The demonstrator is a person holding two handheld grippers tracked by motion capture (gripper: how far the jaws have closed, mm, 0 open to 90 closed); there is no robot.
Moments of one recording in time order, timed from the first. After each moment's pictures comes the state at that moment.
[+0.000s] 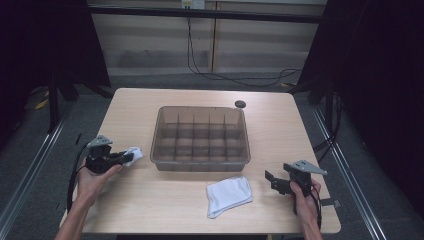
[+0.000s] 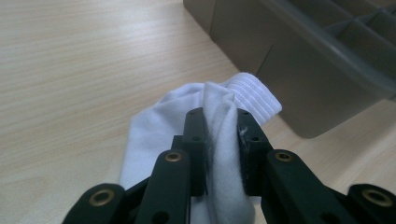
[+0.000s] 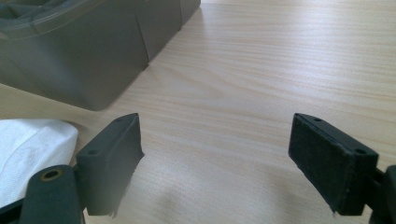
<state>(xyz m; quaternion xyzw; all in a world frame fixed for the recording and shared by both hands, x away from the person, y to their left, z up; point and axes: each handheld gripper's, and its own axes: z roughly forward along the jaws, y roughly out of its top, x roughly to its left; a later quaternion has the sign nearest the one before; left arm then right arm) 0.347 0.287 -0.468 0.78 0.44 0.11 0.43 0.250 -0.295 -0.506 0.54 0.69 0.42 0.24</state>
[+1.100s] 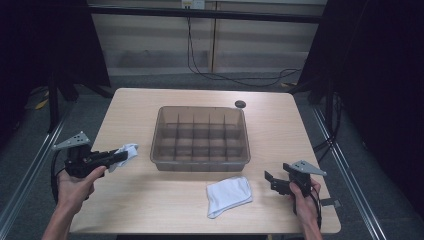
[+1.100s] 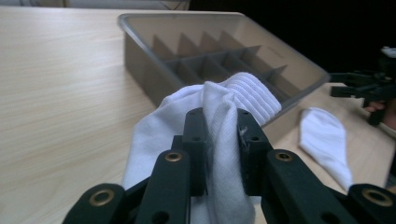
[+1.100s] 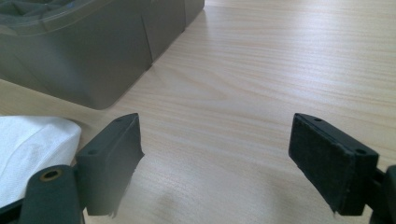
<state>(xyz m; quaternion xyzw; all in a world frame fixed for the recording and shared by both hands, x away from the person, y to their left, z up) 0.299 0.292 -0.401 0.76 0.38 0.07 0.52 0.248 -0.294 -0.506 0.53 0.70 0.42 0.25</state>
